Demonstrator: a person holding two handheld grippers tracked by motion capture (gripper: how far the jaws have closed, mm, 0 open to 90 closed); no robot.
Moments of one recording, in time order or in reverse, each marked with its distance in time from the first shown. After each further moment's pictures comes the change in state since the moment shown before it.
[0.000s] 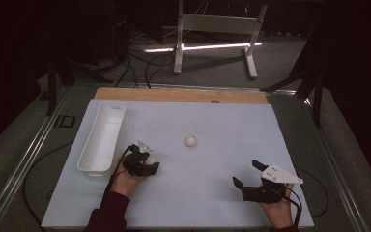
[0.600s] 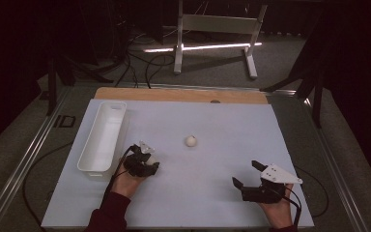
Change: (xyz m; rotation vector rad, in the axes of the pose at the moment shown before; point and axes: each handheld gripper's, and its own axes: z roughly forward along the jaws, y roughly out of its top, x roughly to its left) left arm -0.005 0.003 -0.004 0.009 0.010 0.024; right arm 0.000 -0.001 0.001 0.003 0.004 0.000
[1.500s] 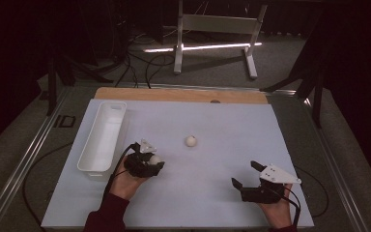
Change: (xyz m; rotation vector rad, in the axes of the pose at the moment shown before) left arm -0.012 0.014 -0.033 -0.072 -0.098 0.031; right arm 0.001 -0.001 0.002 0.007 0.009 -0.003
